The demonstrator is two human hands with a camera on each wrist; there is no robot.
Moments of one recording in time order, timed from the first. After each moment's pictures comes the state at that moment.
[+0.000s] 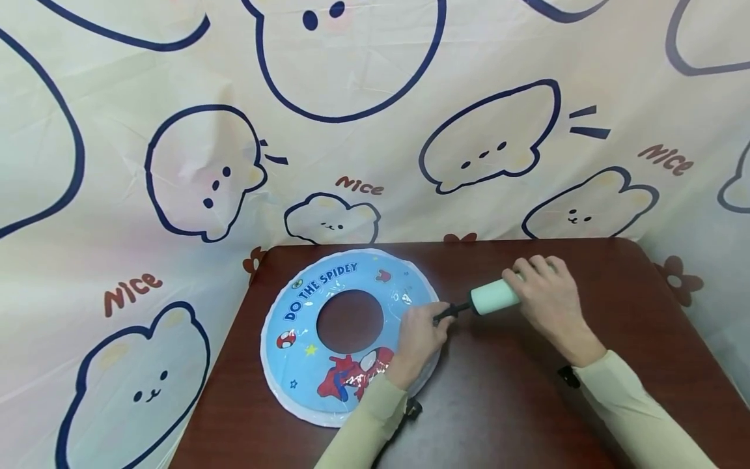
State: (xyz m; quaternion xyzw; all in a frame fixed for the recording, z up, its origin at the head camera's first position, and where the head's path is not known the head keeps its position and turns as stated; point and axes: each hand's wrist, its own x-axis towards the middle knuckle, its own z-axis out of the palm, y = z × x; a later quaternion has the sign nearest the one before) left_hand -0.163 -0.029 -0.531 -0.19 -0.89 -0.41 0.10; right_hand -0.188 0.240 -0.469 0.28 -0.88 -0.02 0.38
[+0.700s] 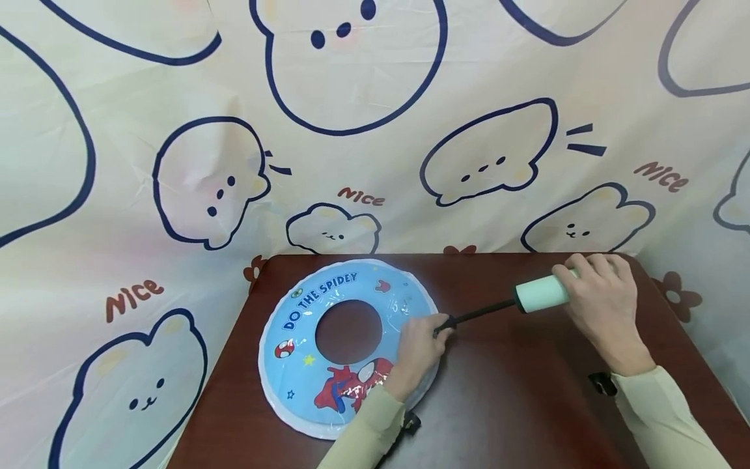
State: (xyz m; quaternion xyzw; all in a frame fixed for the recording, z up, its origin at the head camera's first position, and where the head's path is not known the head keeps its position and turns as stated) left_hand -0.164 -0.026 -0.532 -0.21 -0.91 -0.34 0.15; right_hand -0.181 0.298 -0.436 0.20 -0.90 -0.02 0.39
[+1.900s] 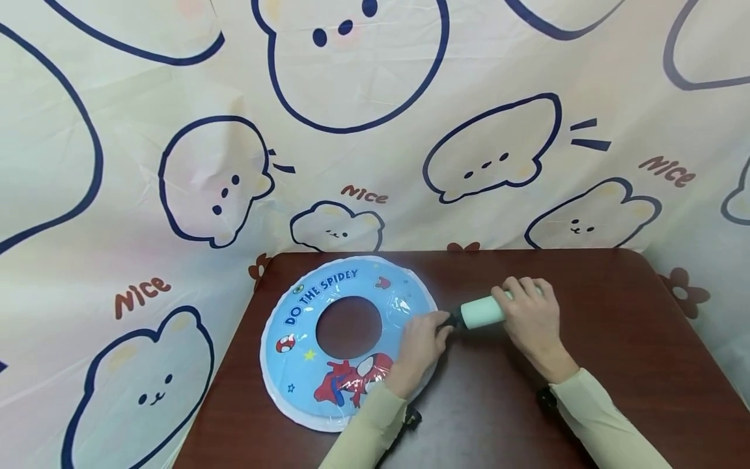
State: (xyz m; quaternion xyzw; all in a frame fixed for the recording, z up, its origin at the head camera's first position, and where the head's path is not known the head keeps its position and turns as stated) left_hand -0.164 -0.032 -0.532 -0.22 -0.92 -0.31 0.12; right_hand -0.182 0.210 -0.504 0.22 -0.89 0.02 0.39
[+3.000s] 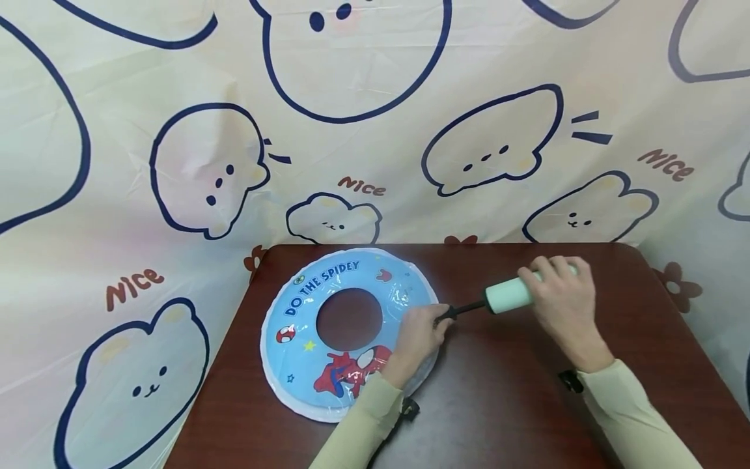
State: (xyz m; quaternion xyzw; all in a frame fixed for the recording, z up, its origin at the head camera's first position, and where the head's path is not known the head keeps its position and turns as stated) left_hand -0.167 -0.029 -0.528 -0.22 -0.91 -0.33 0.11; right_hand -0.183 0.257 -0.461 0.22 -0.89 -0.01 0.39
